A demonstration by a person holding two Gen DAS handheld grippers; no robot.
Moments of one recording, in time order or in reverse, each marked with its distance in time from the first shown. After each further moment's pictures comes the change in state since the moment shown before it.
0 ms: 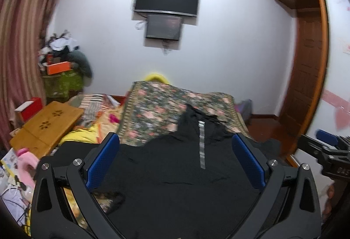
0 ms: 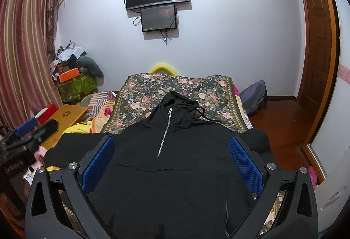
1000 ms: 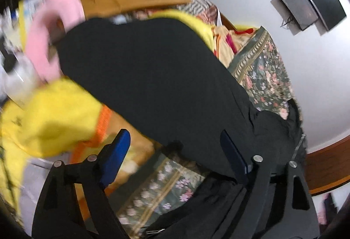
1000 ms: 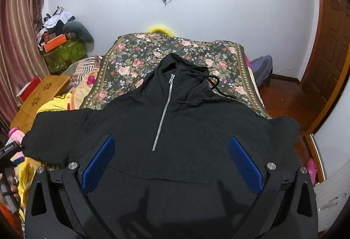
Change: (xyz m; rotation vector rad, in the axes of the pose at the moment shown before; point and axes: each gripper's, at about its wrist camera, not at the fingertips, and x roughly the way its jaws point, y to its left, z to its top) left arm 0.138 0.304 -0.166 -0.796 0.505 0.188; right arm 0.114 0.007 -0.008 -0.049 0.246 -0.032
